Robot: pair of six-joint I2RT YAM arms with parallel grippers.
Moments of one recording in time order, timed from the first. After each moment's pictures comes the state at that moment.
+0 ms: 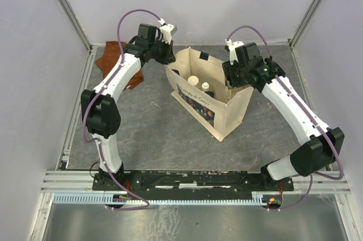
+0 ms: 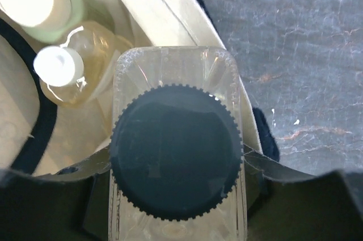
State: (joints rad) left arm -0.33 1.94 1.82 -0.53 0.39 0.09; right arm 0.42 1.48 1.51 -0.84 0.11 0.04
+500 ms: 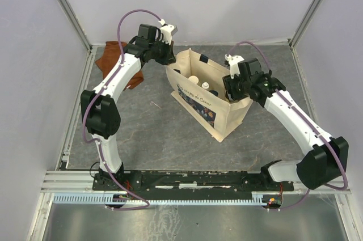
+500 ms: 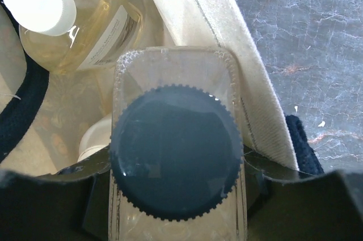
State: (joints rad) left arm -0.33 1.93 1.82 -0.55 0.39 0.09; right arm 0.40 1.34 1.21 -0.69 0.01 -0.02
